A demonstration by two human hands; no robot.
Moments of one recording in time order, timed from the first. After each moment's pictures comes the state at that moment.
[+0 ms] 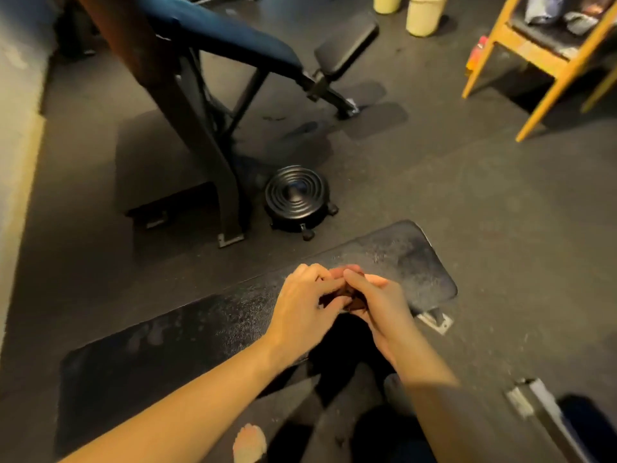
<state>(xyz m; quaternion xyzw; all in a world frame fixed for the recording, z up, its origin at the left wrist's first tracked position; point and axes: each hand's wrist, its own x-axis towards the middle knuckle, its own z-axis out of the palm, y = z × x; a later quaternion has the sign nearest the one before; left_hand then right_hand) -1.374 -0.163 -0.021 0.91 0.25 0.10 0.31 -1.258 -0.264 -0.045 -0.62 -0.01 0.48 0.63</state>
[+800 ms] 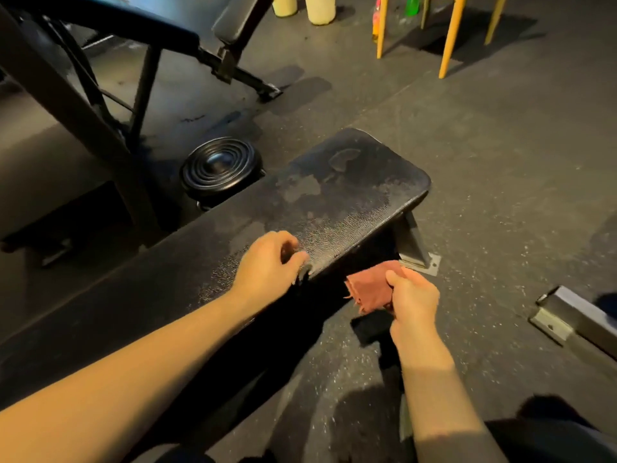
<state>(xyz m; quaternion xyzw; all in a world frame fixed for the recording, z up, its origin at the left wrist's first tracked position) -1.375 -0.190 -0.342 0.93 0.26 0.05 0.25 -1.294 -0.395 -0.394 -0.63 0.27 0.20 0.70</state>
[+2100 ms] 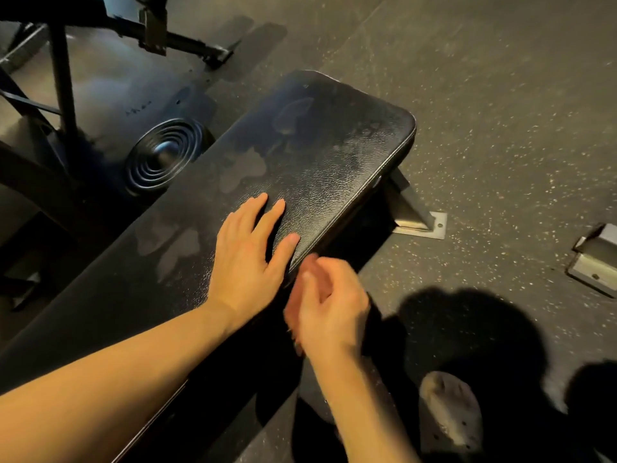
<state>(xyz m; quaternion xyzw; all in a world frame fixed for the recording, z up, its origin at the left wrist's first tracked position) -1.309 -0.186 -0.425 0.98 0.11 0.10 0.12 -1.317 -0.331 -0.442 -0.78 0.00 0.00 0.62</state>
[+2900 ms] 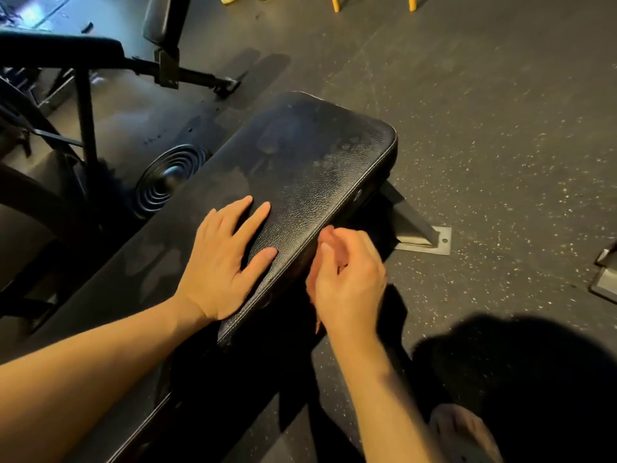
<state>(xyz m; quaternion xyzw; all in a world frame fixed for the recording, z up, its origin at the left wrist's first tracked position) -1.286 -0.163 -0.415 1.00 0.02 0.04 0.01 -1.249 -0.354 -0.460 -0.77 -0.03 -0.10 0.63</state>
